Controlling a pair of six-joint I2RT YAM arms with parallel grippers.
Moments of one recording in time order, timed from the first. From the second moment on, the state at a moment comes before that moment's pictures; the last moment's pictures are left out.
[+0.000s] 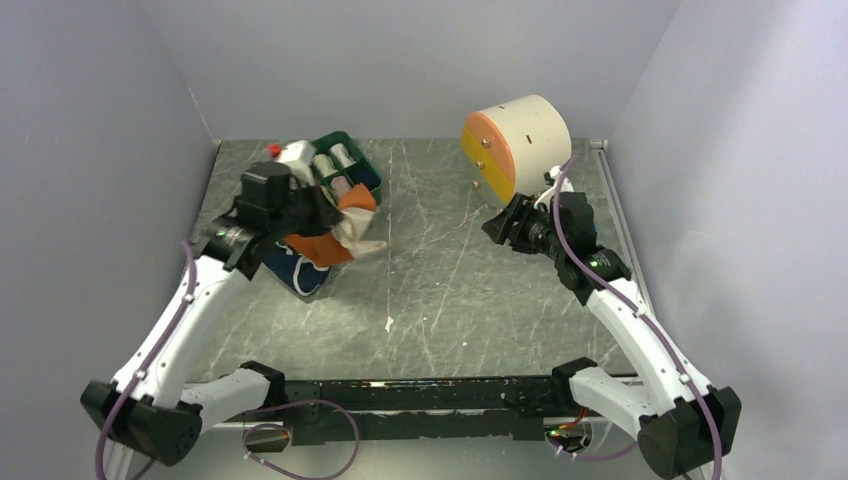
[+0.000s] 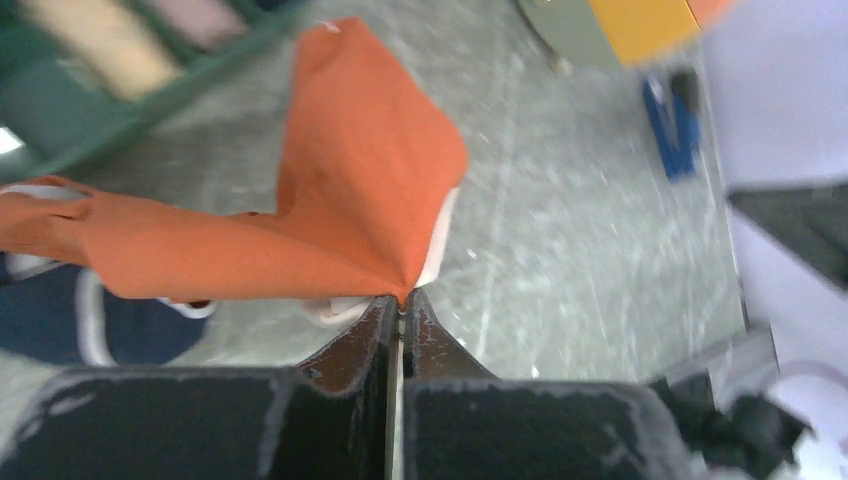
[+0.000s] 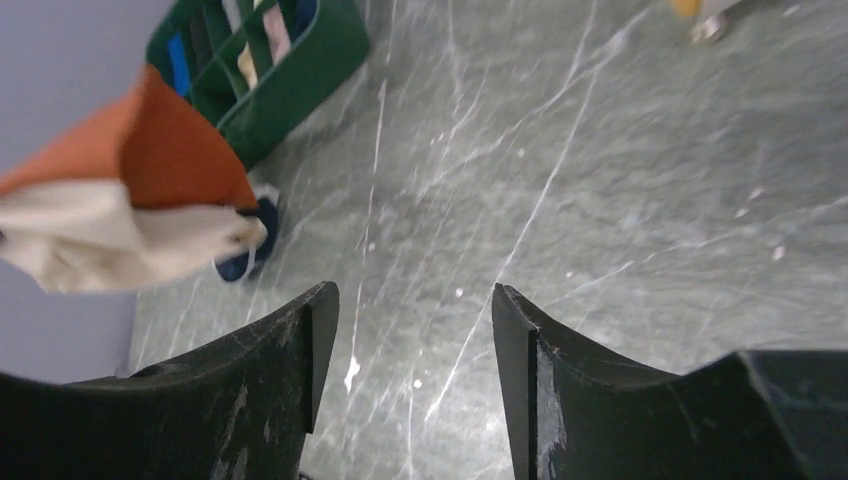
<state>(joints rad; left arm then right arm) -0.33 1.06 1.21 -0.67 0.10 -0.48 0.32 1.00 0.86 -0.35 -0.20 0.60</state>
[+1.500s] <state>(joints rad) -0.38 1.57 0.87 -0.43 -0.15 -0.56 0.64 1.32 0.79 -0.53 -0.21 0.55</state>
